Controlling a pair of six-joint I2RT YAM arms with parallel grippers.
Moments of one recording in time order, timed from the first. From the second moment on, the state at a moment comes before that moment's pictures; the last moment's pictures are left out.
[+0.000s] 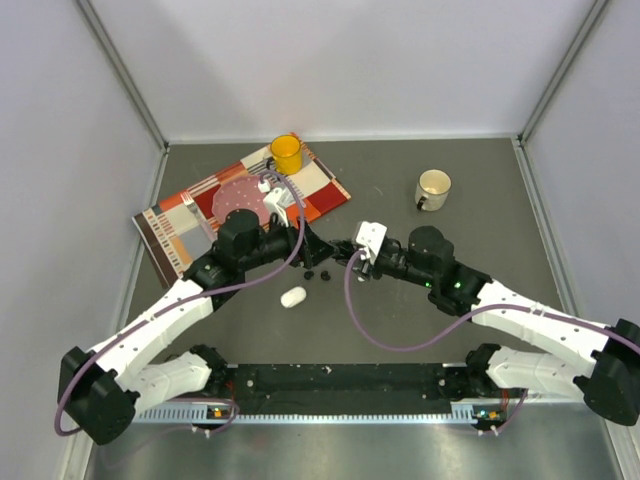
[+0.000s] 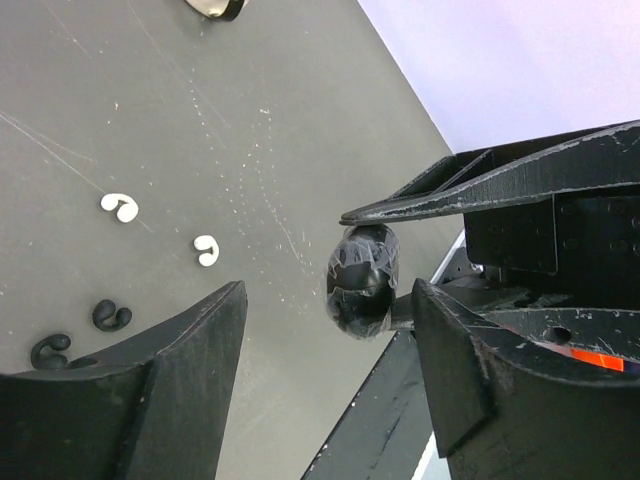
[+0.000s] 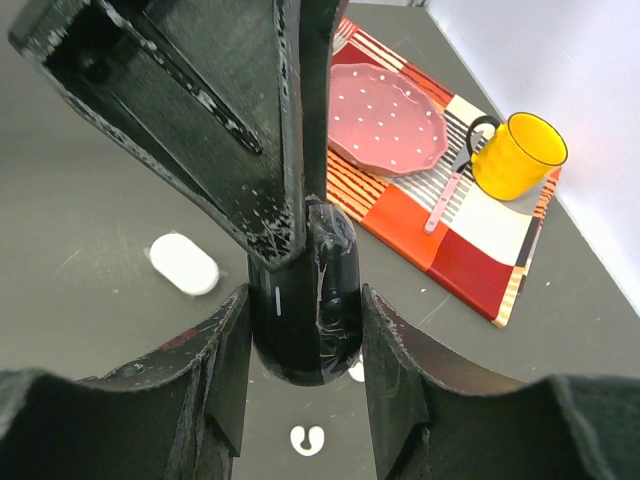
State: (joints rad) left arm -0.61 1.01 0.78 -0.02 0.40 -0.59; right arm 0.88 1.05 0.71 0.17 -0.25 -0.37
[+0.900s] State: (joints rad) left arm -0.62 1.04 0.78 0.00 0.46 -0.58; right arm 0.88 1.05 0.69 0.22 -0.25 -0.34
